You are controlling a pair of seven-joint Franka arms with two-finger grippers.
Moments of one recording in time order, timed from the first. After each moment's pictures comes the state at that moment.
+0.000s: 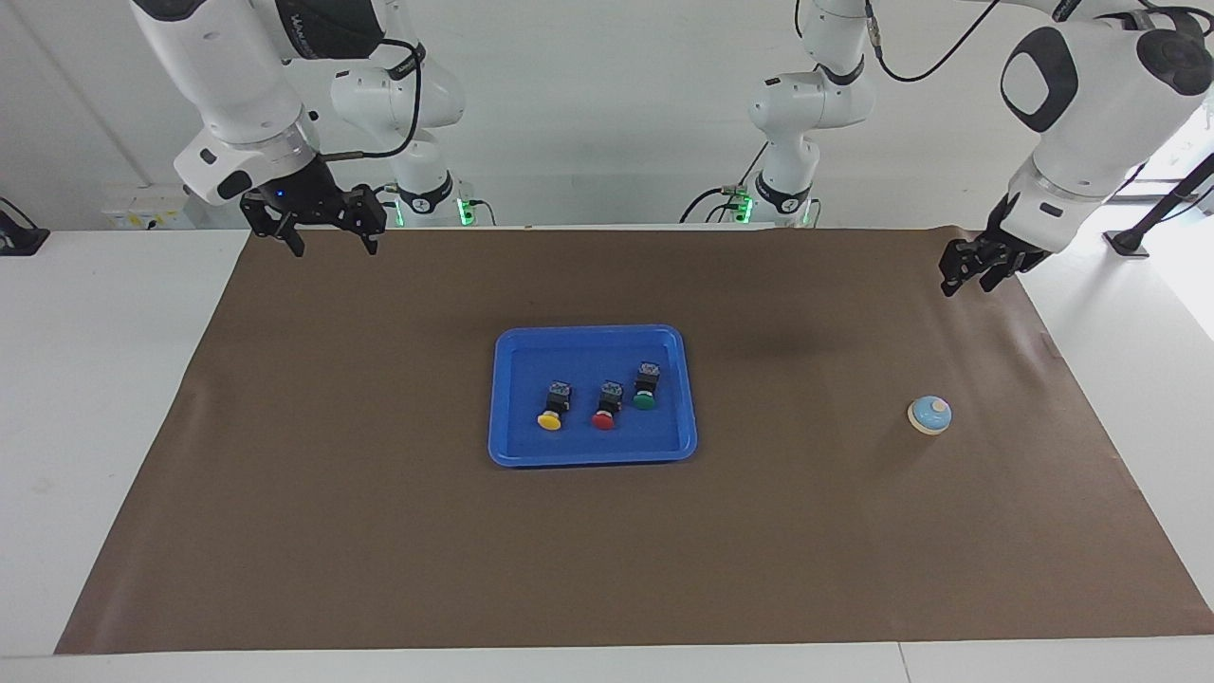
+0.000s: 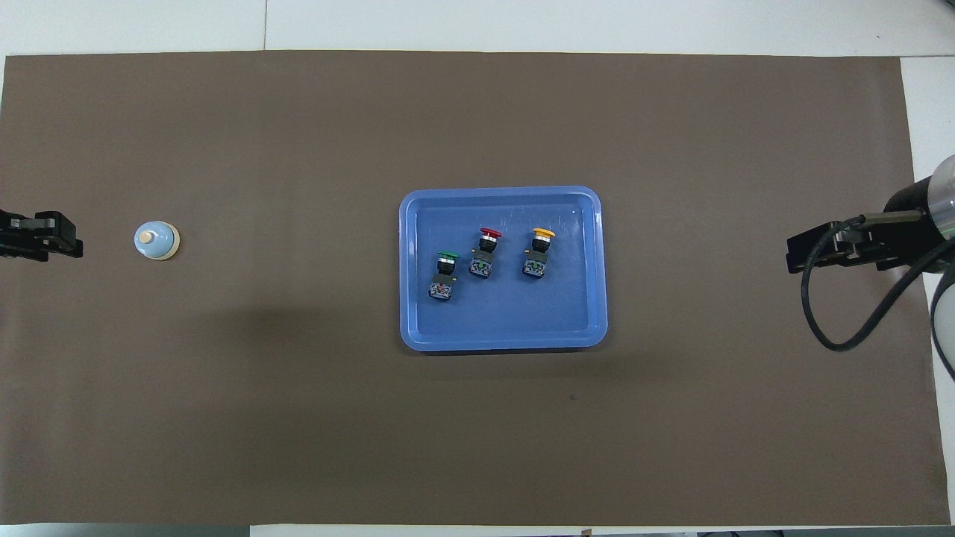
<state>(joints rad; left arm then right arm) 0.11 0.07 0.00 -1.91 0.02 1.94 0.06 -0.05 -0.05 0.10 -1.64 0.00 1.49 0.04</state>
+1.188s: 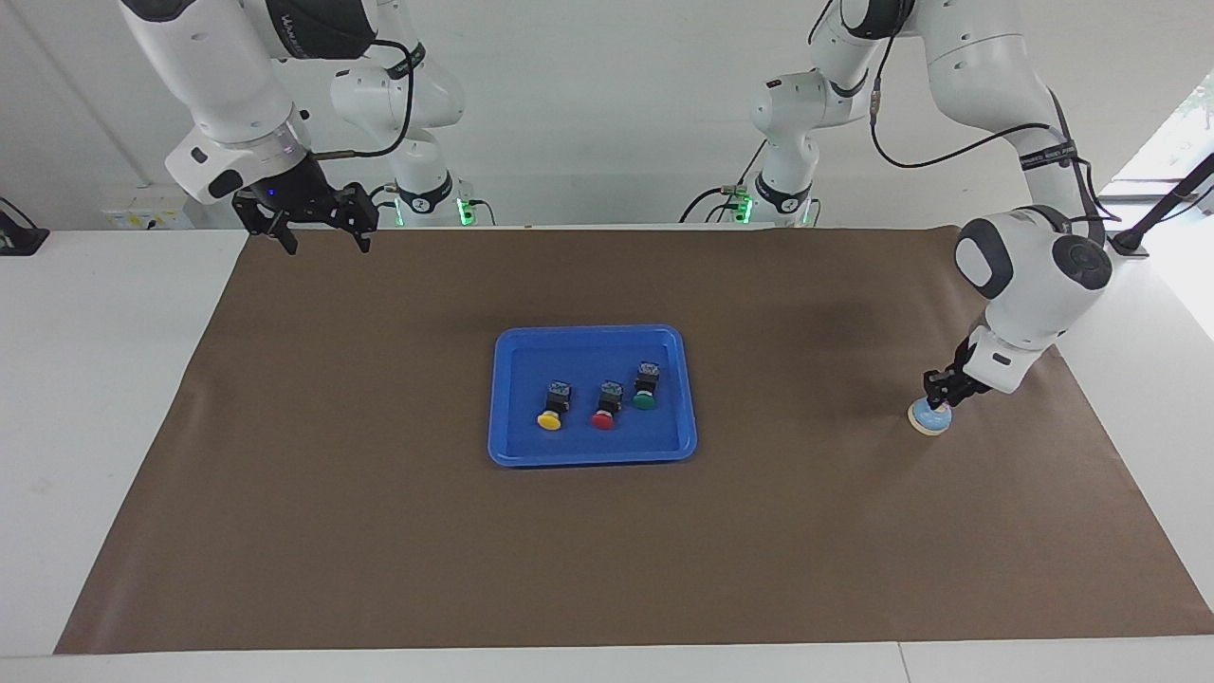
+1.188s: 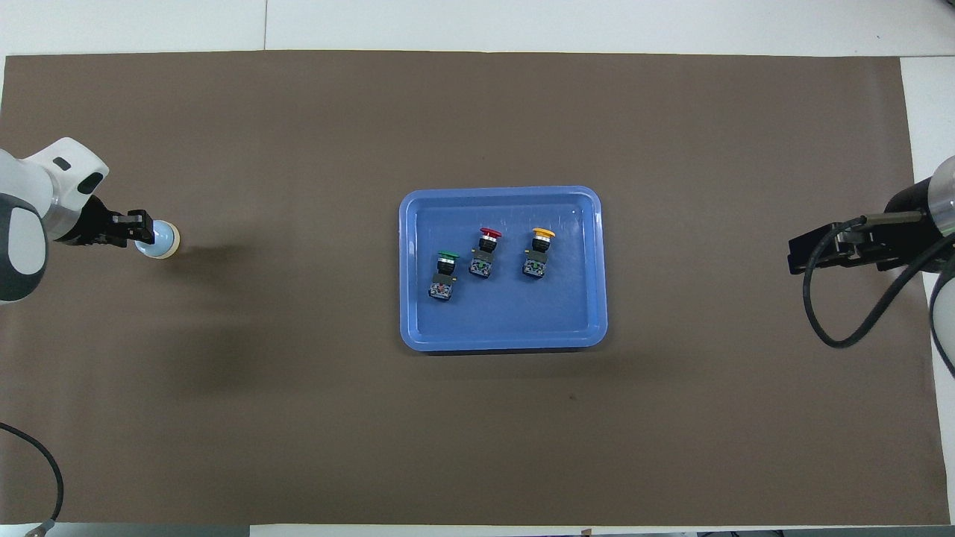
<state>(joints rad) 0.12 0.25 -0.01 -1.89 0.02 2.09 0.06 -0.05 -0.05 0.10 -1.64 0.00 1.49 0.04</state>
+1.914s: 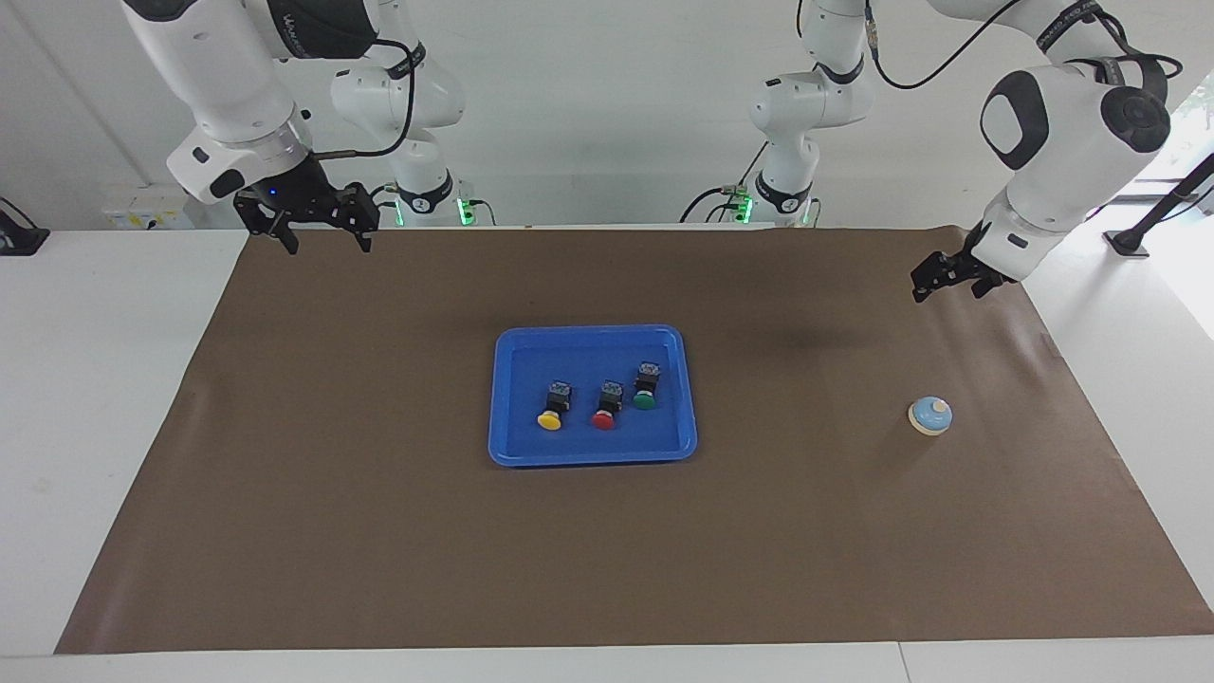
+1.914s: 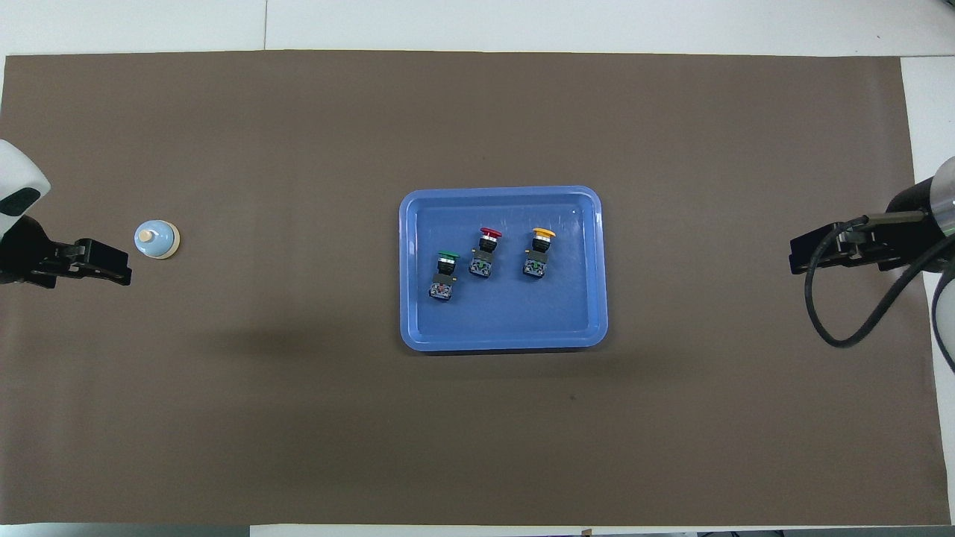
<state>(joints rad) 0.05 -0.02 -0.03 -1.82 0.02 1.66 0.06 -0.06 -0.05 0.10 -1.64 0.00 1.49 0.04</state>
